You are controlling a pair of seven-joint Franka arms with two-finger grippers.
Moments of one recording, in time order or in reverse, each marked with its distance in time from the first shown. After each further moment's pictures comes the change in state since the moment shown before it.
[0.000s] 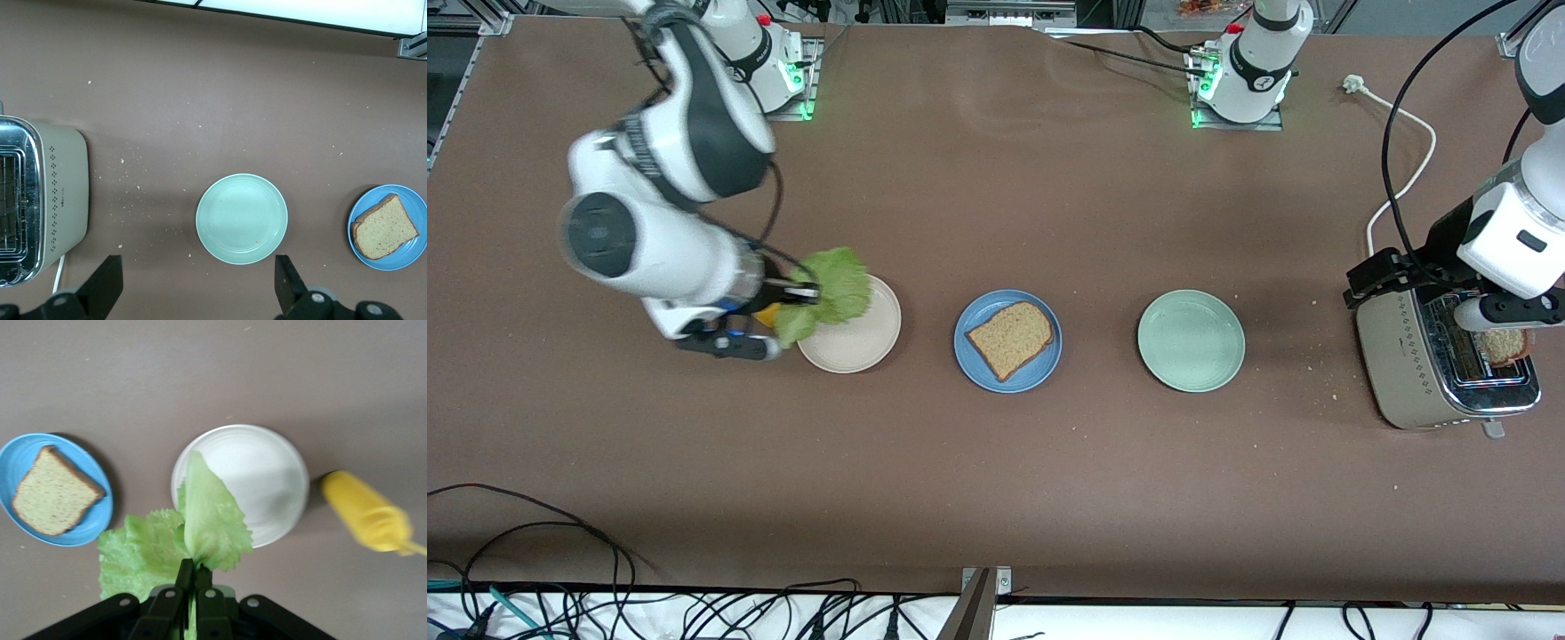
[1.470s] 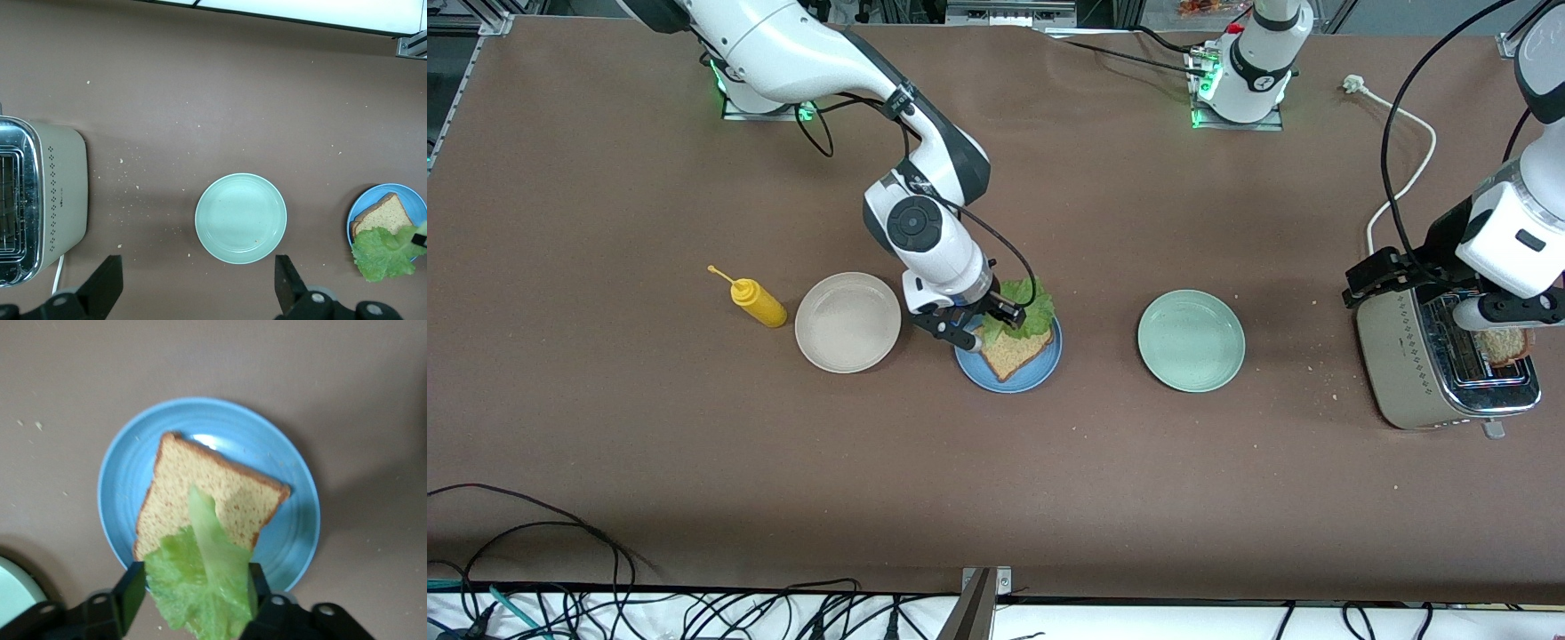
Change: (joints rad) left arm -0.001 0.000 -0.002 0.001 0.000 -0.002 0.000; right arm 0.377 0.328 -0.023 0.015 -0.009 0.635 0.624
